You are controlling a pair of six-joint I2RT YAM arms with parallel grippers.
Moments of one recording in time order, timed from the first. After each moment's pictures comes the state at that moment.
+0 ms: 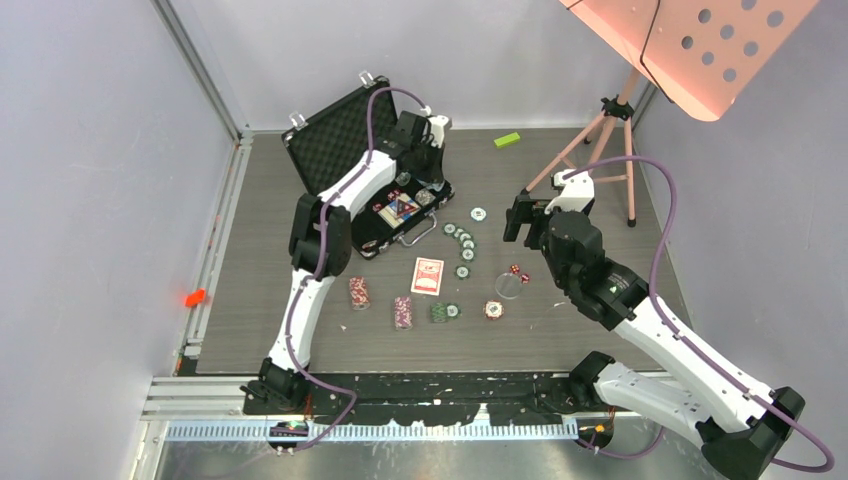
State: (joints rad) left arm -0.47 2.42 2.19 -0.53 0.28 -0.05; right arm 0.68 0.85 0.86 -0.30 0.58 0.31
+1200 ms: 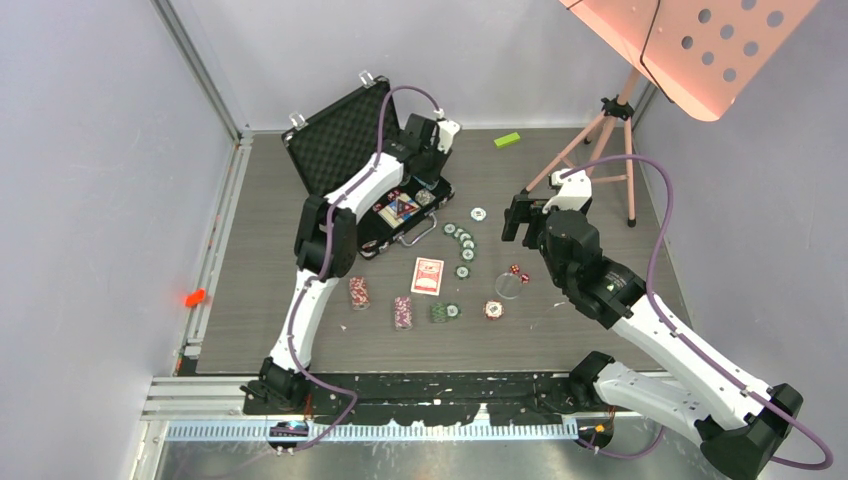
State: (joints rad) left arm -0.50 2.44 2.21 -0.52 0.11 0.16; right arm 0.68 0.87 0.86 -0.29 0.58 0.31
